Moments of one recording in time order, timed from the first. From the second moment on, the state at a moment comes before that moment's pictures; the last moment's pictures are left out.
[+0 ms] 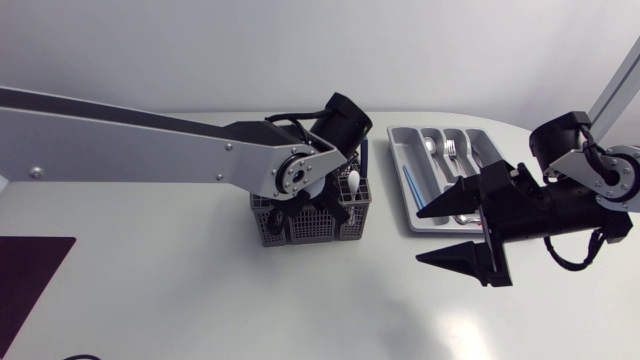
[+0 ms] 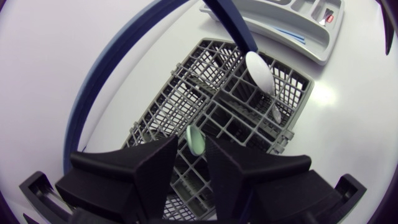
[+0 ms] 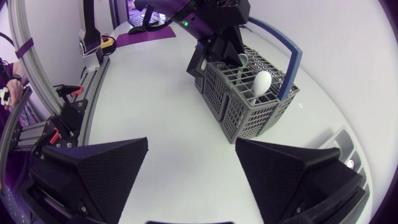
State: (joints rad) left arm -0.81 1.94 1.37 -0.34 -0.53 0.24; right arm 0.01 1.33 0.79 -0.66 -0.87 -1.11
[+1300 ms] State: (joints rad) left arm -0.89 1.86 1.26 -0.18 -0.55 0.24; right arm 0.01 1.28 0.76 -0.66 -0.87 -1.11
